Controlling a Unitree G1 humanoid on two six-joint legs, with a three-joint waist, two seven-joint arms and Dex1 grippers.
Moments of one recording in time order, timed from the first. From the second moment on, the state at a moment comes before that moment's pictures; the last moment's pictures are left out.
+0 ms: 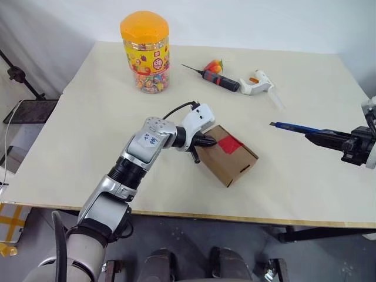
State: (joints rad) left arm -0.97 0.27 -0.34 0.30 -0.12 0.68 -0.80; right arm -0.29 -0.92 -0.57 -0.14 0.68 1.11 0.83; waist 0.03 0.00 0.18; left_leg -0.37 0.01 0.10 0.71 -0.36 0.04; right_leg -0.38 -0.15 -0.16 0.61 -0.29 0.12
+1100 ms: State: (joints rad) left arm -0.77 0.48 -0.17 -0.17 -0.35 1.23 -0.82; right arm -0.85 -0.83 0.17 0.25 0.34 0.85 0.91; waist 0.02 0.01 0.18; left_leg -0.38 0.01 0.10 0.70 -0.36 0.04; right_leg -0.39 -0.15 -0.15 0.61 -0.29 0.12
